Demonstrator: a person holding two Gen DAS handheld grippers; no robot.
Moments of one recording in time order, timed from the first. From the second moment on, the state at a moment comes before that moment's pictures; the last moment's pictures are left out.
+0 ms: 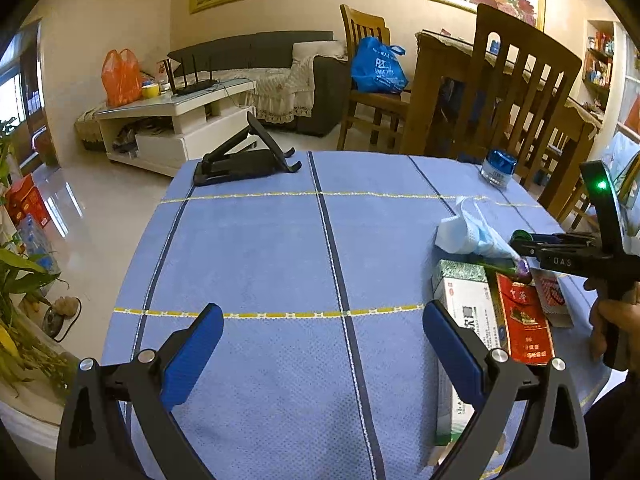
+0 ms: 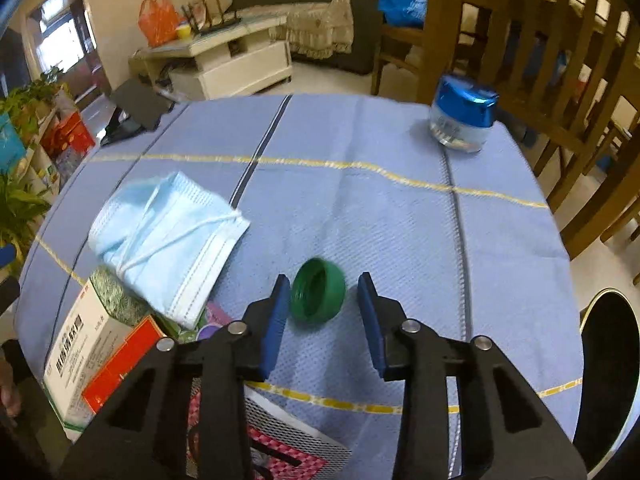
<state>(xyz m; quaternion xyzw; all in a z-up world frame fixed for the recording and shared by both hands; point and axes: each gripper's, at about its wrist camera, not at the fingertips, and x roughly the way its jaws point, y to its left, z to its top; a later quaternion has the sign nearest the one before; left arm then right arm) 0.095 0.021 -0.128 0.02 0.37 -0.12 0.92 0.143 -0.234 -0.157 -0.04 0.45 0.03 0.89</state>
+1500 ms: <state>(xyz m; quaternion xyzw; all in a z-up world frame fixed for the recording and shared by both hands) 0.129 -0.156 -0.057 0.03 0.38 -0.24 0.89 0.025 -0.441 -0.095 0.17 0.31 -0.11 0.93</state>
